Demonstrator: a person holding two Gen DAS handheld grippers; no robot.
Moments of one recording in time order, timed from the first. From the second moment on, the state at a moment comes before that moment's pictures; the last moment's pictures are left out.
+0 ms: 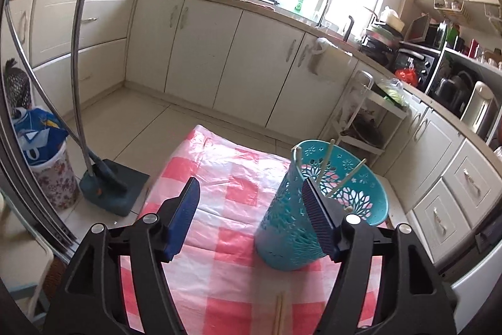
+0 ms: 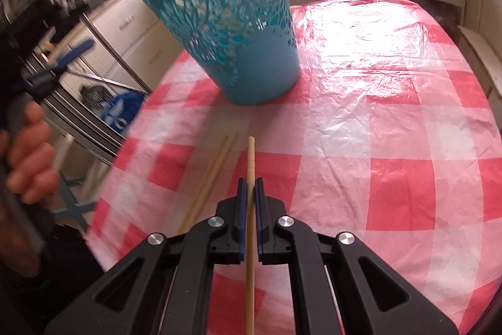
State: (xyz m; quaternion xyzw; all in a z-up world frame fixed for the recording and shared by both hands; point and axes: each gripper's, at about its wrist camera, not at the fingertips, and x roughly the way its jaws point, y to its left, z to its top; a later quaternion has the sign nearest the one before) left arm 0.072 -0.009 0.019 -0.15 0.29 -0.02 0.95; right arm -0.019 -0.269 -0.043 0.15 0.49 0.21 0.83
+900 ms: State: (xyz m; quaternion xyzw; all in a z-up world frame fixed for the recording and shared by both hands) left arm 0.090 -0.013 0.012 -0.14 0.34 -0.02 0.93; right arm 0.073 -0.284 0.152 0.28 0.15 0.20 0.93
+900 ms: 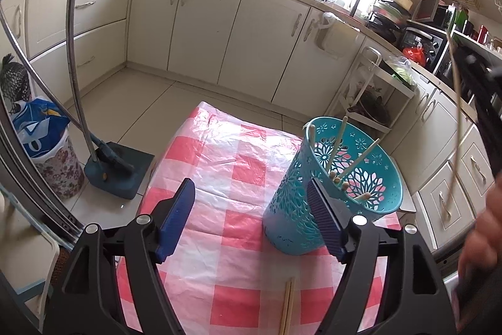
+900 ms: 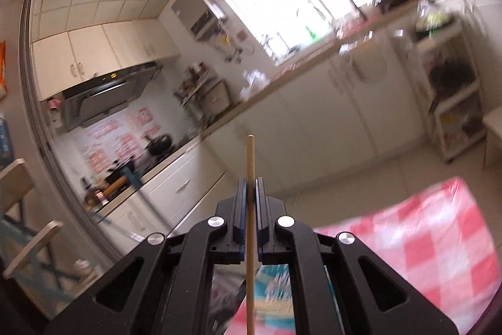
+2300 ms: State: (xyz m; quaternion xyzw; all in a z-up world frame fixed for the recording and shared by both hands) left arm 0.085 0.000 0.006 -0.10 0.39 -0.02 0.92; right arm -0.017 -0.196 -0.037 0.07 0.46 0.12 0.87
